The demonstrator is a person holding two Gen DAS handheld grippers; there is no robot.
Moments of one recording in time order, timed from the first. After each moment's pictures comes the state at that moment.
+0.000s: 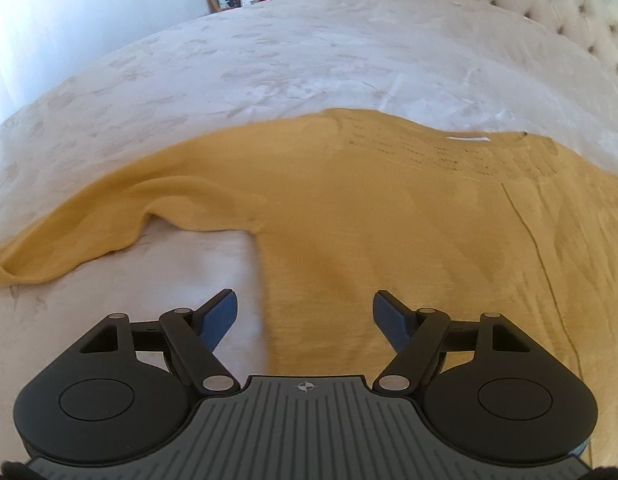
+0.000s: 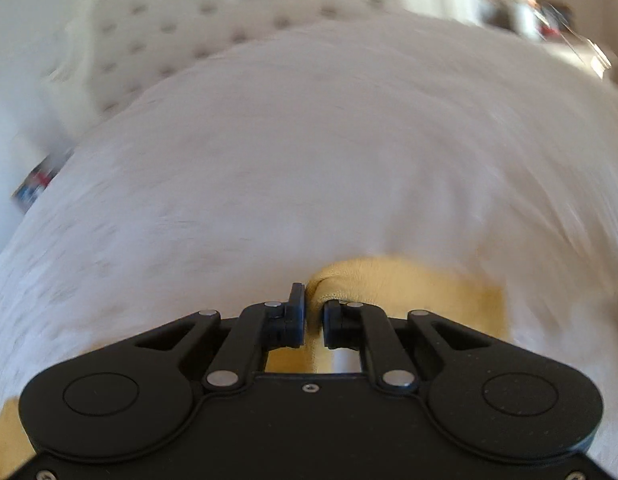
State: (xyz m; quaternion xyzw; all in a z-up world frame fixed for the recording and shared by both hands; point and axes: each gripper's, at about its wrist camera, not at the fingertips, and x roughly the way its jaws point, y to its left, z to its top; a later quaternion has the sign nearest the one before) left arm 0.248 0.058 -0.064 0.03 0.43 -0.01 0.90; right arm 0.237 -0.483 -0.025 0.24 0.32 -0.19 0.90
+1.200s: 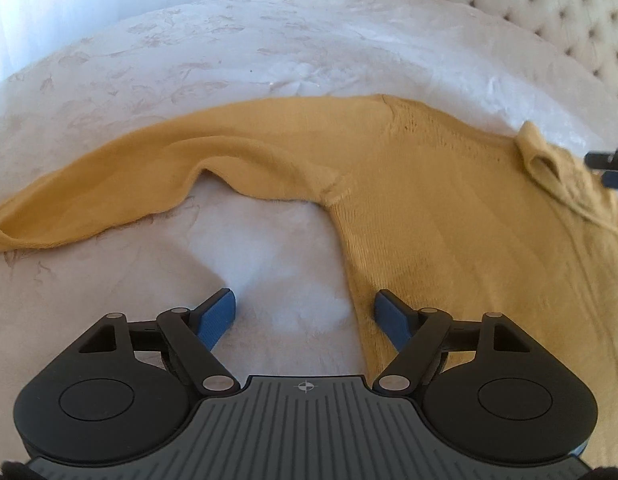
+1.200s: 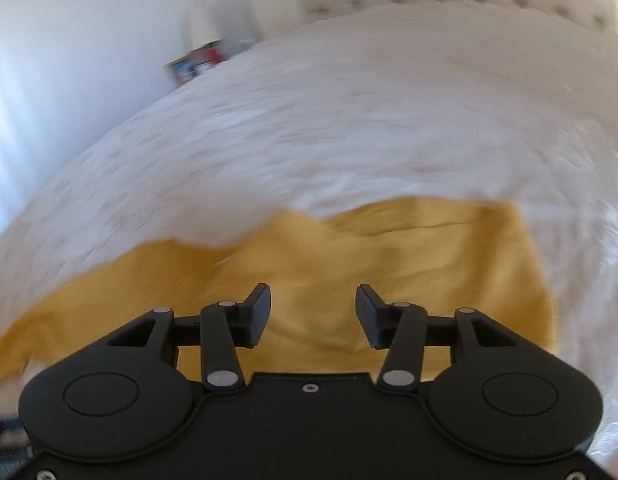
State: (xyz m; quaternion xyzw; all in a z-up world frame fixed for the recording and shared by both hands) left arm 0.249 0.111 -0.092 -0.01 0.42 -0.03 0.91; right arm 0.298 -0.225 -0.053 0.16 0.36 0.01 0.92
